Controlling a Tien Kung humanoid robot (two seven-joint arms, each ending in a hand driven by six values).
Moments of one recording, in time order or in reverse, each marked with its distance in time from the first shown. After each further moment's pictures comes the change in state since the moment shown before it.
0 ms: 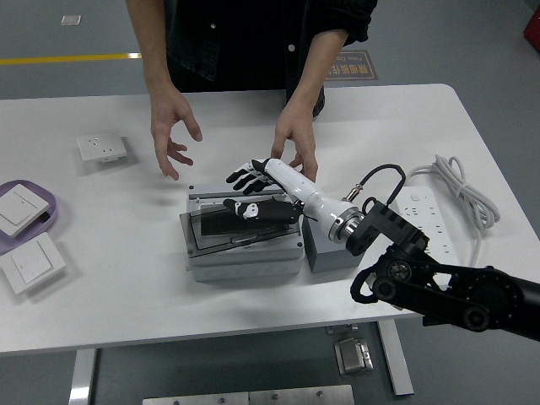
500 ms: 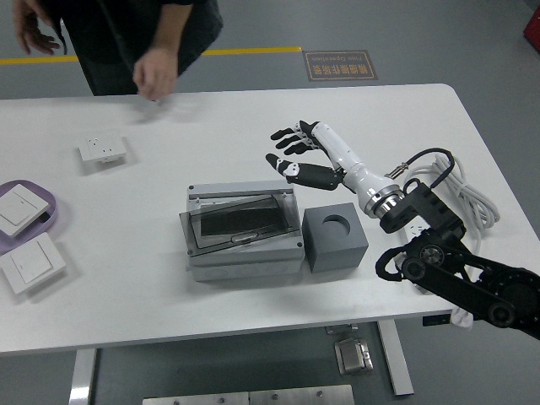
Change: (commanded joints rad) left arm 0.009 -0.009 0.020 0.002 -0.021 0.007 -0.010; right arm -0.171 -0.047 0.285 0.024 -0.108 -0.008 -0.001
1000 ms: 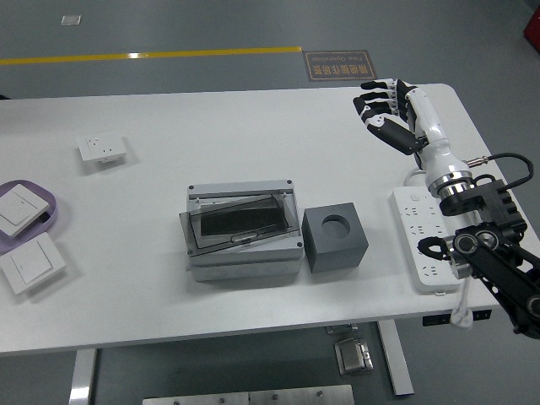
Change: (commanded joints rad) left arm 0.017 -0.003 0.000 0.006 0.000 0.000 -0.001; right arm -0.188 0.014 0.357 -0.050 0.172 -0.056 0.205
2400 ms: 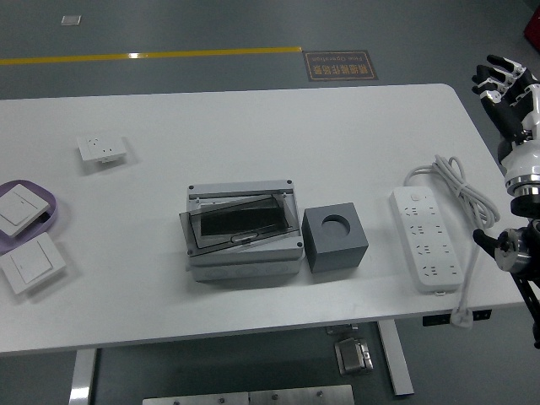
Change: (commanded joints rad) left arm -0.002 0.001 0.002 -0.006 -0.016 -0.007 0.004; right arm -0.129 0.009 0.272 -0.073 0.308 0.023 0.234
